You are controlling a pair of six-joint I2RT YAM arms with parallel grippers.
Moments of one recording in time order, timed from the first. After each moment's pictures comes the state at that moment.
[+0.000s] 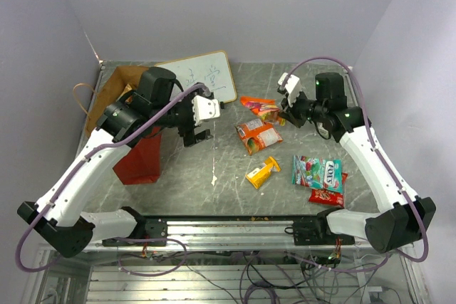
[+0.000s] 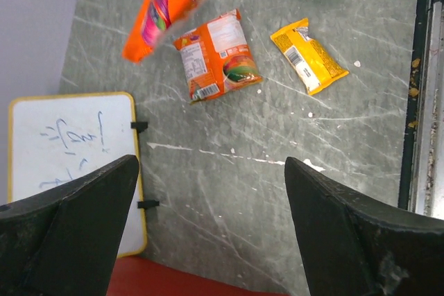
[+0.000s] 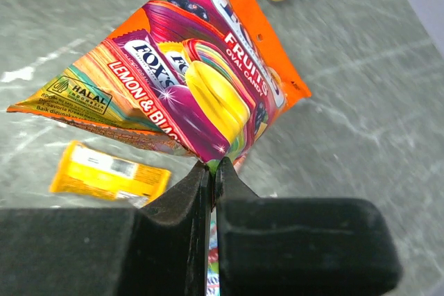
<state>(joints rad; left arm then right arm) -0.62 1.20 1.46 -0.85 0.51 0.70 0.29 1.23 1.21 -0.63 -0.40 -0.58</state>
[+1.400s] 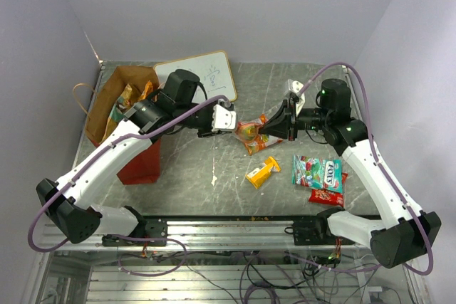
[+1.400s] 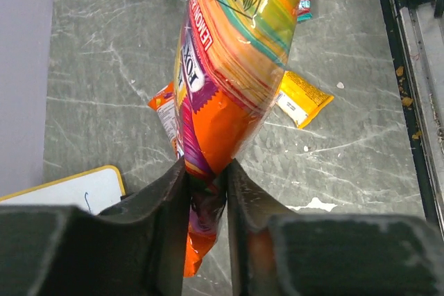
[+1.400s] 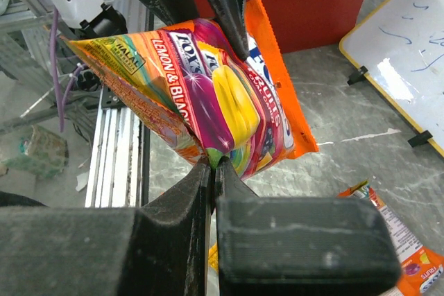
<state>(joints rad) -0.70 1.32 1.42 -0.70 0.64 0.84 0.31 1.12 1.08 -0.38 -1.14 -0.28</state>
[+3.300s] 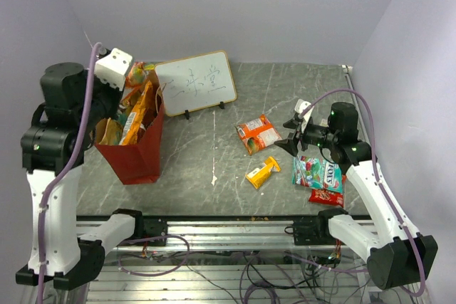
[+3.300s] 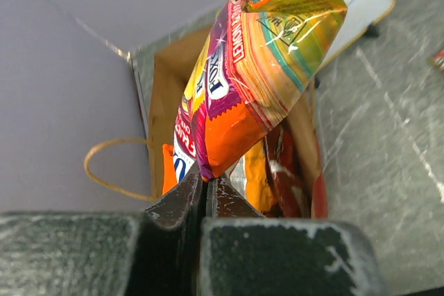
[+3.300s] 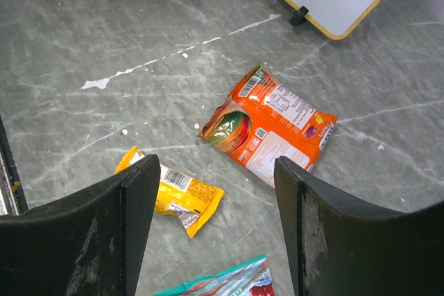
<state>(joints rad) -0.13 1.04 1.77 -1.06 0.03 0.37 0.16 0.95 0.82 -0.39 -0.81 -0.54</state>
